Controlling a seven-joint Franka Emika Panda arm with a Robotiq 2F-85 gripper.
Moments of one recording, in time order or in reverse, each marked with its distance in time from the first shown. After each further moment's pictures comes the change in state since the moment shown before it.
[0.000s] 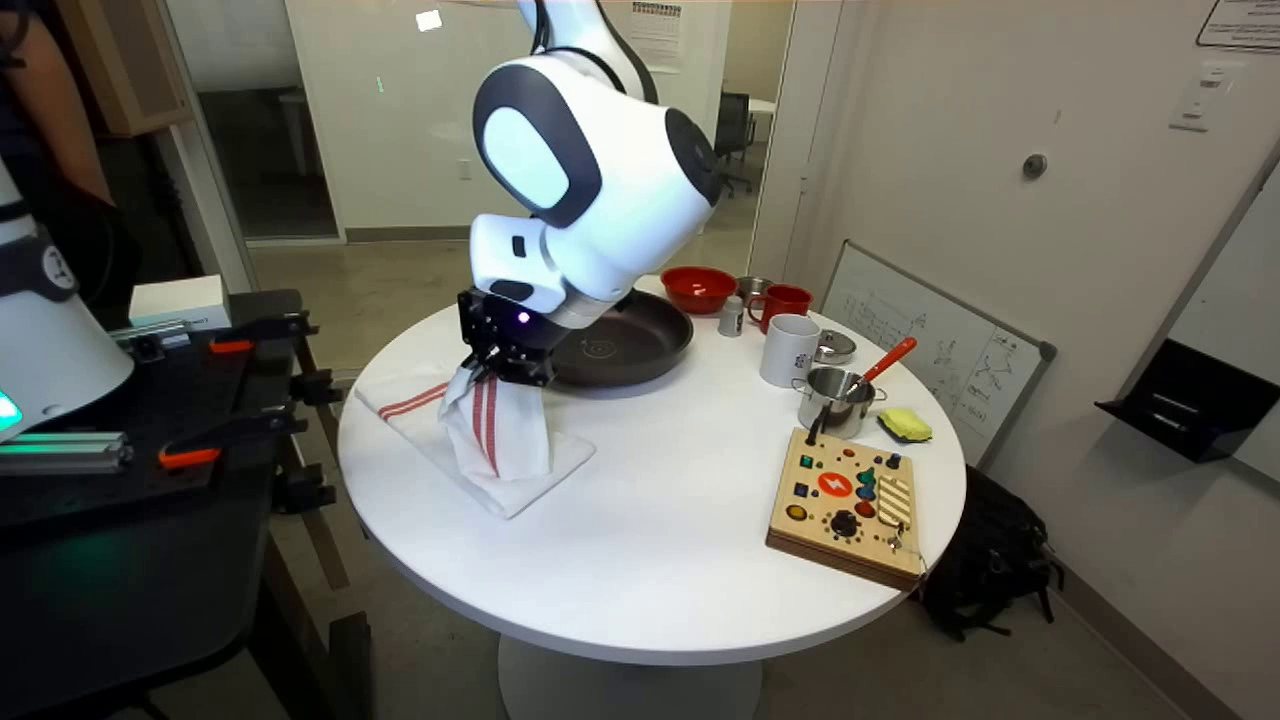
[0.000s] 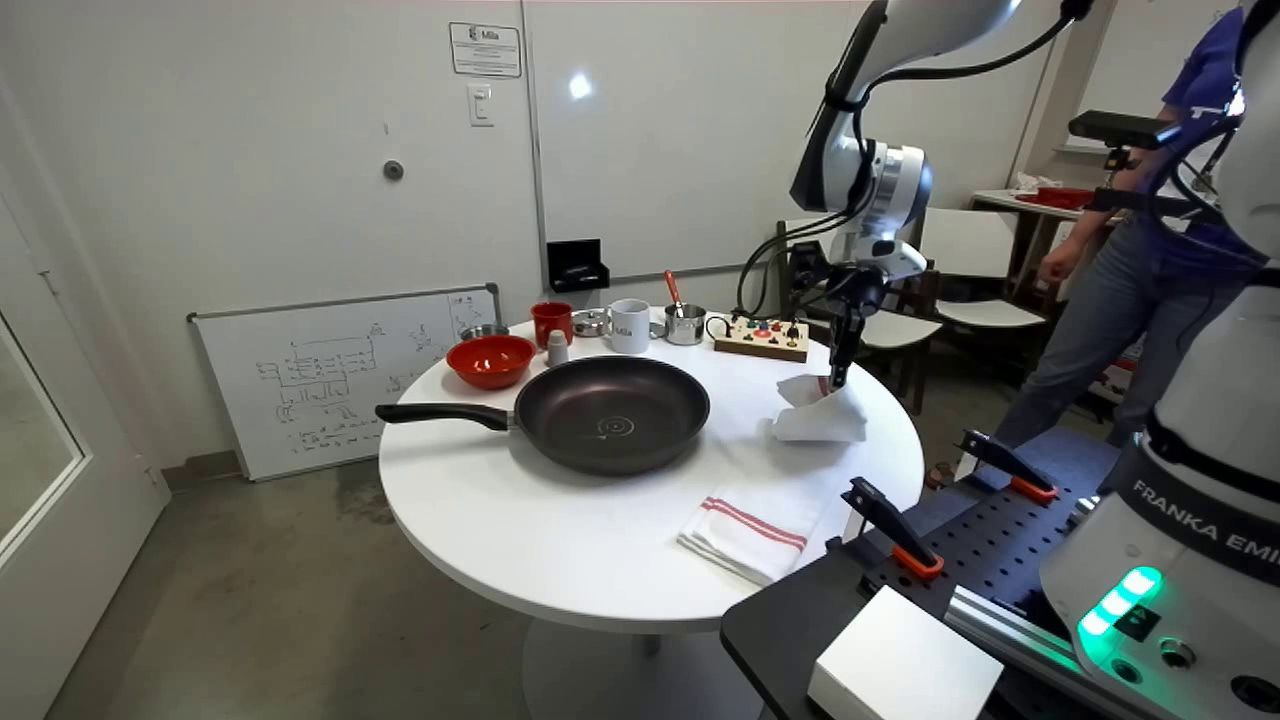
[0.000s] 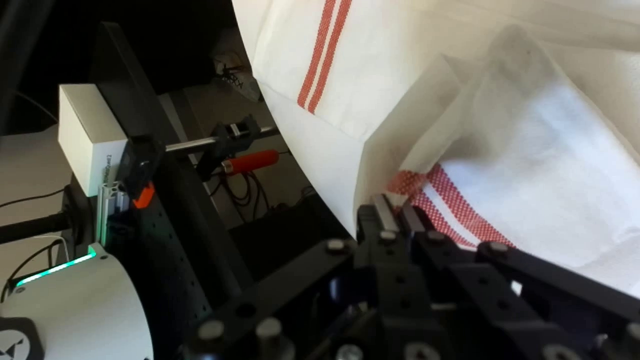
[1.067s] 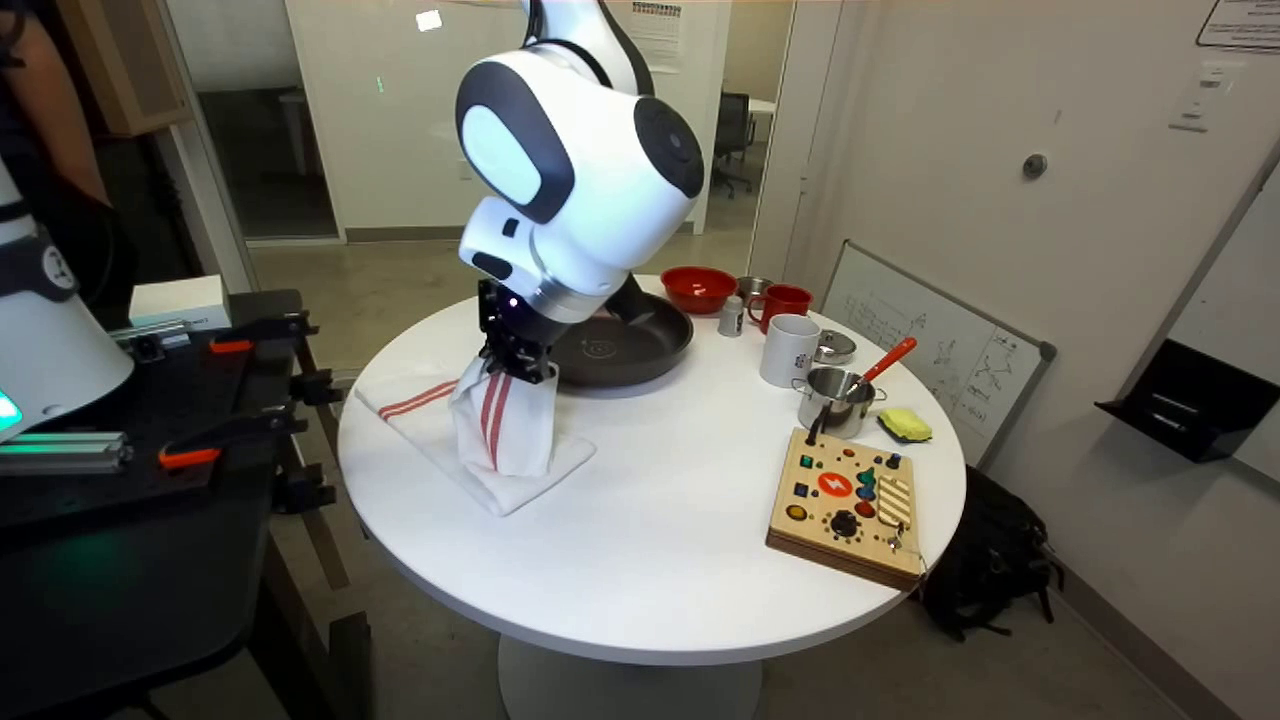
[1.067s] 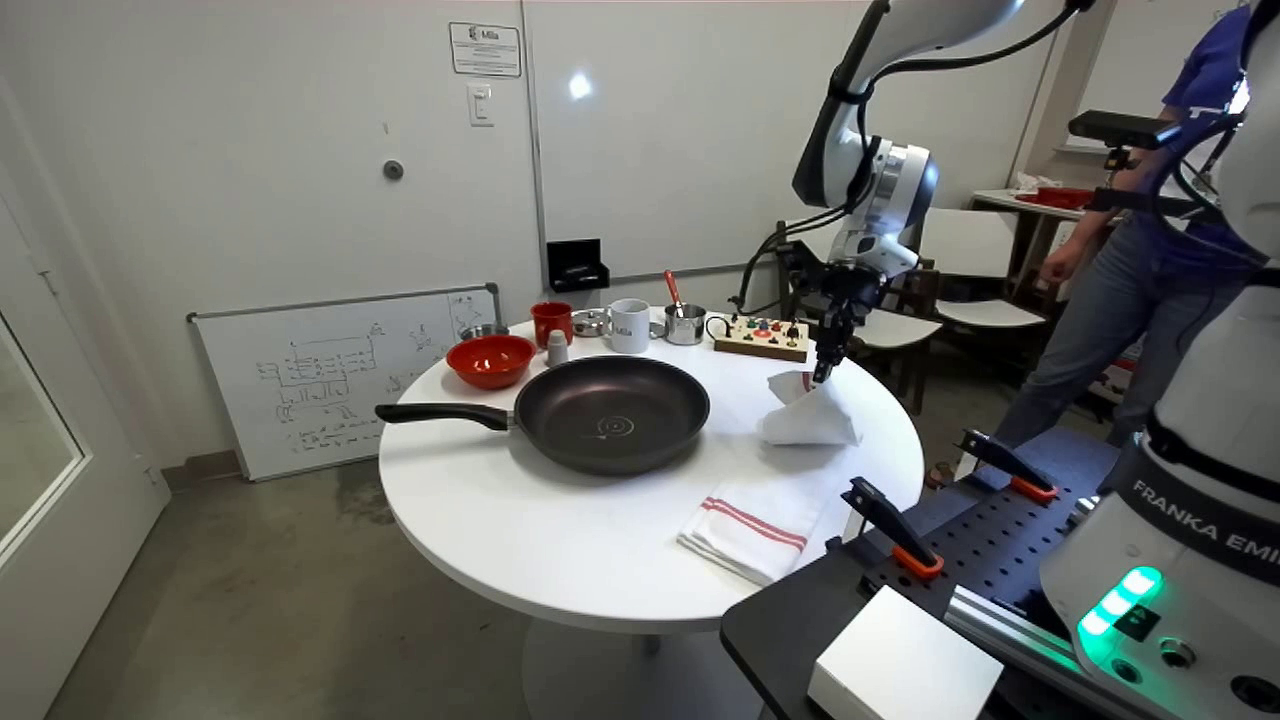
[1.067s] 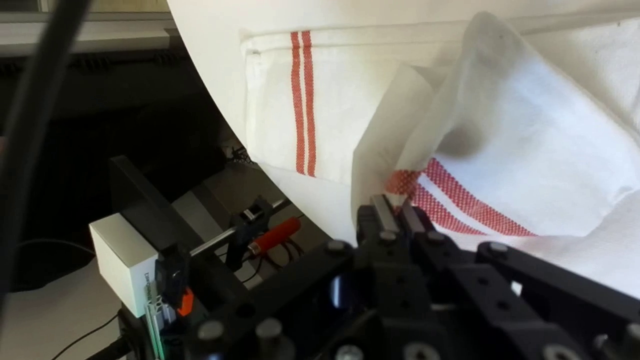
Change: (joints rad) arm 0.002 -0.032 0.005 -0.049 0.126 0.073 0.280
